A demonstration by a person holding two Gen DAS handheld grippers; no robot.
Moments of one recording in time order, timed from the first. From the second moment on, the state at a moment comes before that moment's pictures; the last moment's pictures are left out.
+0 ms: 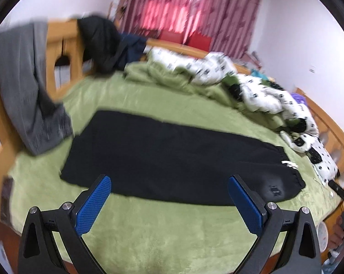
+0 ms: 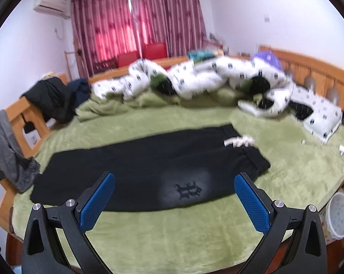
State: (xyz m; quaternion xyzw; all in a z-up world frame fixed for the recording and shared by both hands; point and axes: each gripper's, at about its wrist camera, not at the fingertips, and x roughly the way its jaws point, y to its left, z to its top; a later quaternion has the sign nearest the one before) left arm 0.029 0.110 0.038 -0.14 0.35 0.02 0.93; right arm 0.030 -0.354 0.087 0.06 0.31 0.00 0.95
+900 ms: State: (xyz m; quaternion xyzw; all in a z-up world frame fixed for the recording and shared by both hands) left arm 0.067 0.163 -0.097 -0.20 0.42 0.07 0.88; right arm 0.092 -0.452 -0.071 0.17 0.40 -0.07 0.90
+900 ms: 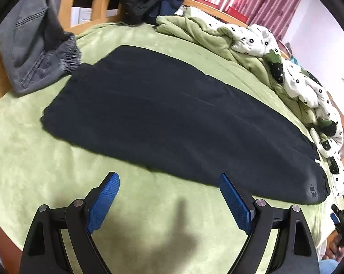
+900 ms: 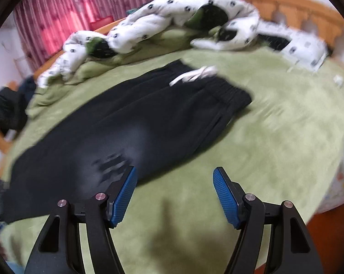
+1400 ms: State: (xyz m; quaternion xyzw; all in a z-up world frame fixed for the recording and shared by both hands) left arm 0.070 0.180 -0.144 -0.27 0.41 0.04 0.87; right arm 0.107 -0.451 -0.112 0.21 0.41 -0.06 0.89
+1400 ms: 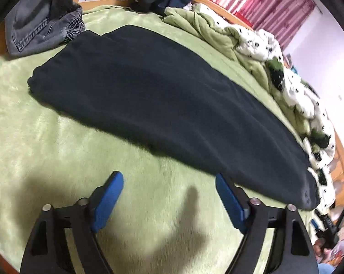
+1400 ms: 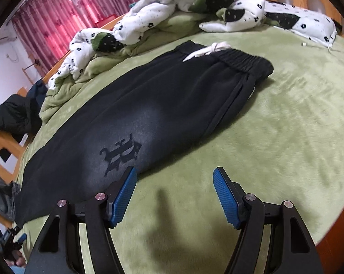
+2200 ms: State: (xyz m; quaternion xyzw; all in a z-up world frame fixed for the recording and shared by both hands) left arm 0.164 0.205 -0.064 -0.28 0.32 0.05 0.90; right arm 0.212 -0.449 -0.051 0.23 0.32 -0.02 0.92
